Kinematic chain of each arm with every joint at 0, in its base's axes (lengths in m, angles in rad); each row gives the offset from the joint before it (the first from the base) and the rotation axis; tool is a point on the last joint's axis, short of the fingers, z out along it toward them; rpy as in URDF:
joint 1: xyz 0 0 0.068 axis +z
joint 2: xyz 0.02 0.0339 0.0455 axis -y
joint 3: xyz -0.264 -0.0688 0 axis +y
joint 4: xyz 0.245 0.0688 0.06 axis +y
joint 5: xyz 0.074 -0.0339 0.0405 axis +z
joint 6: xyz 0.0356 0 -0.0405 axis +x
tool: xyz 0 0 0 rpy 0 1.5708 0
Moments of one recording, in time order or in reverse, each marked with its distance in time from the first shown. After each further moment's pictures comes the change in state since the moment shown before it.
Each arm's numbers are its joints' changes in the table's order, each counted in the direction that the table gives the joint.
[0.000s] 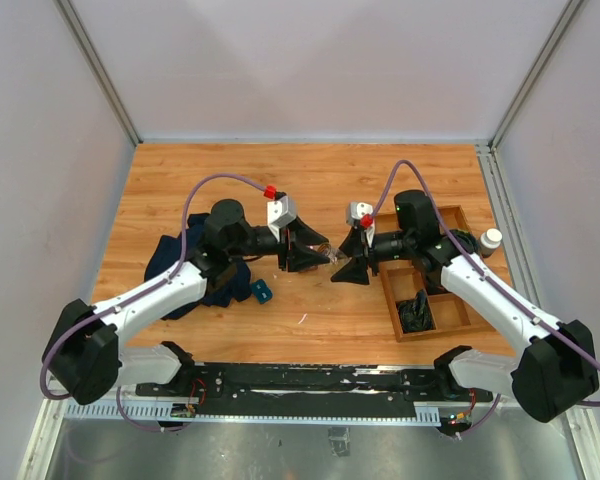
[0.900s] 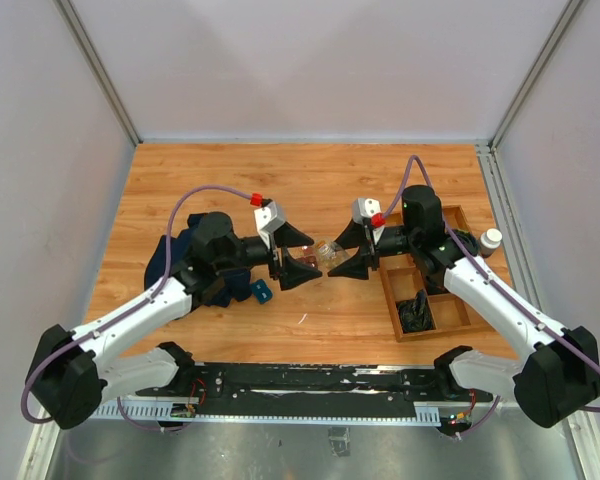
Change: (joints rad) left arm 0.000 0.122 0.034 0.131 0.108 -0.048; right arm -0.012 0.026 0.001 -0.156 0.115 0.021
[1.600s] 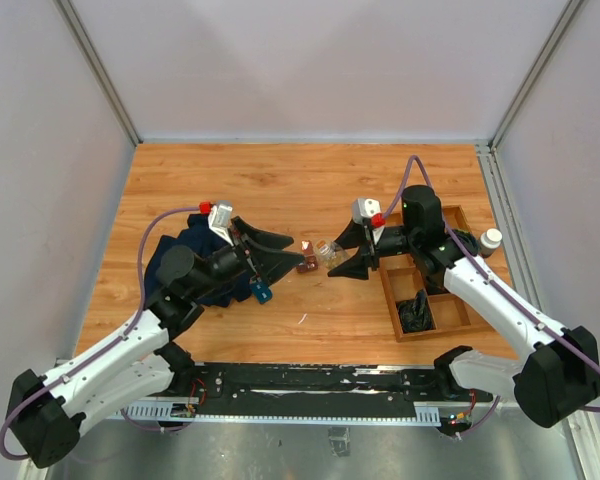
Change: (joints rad) left arm -0.006 0.326 0.236 -0.205 0.299 -0.550; right arm 0.000 0.000 0.000 0.000 0.008 -0.002
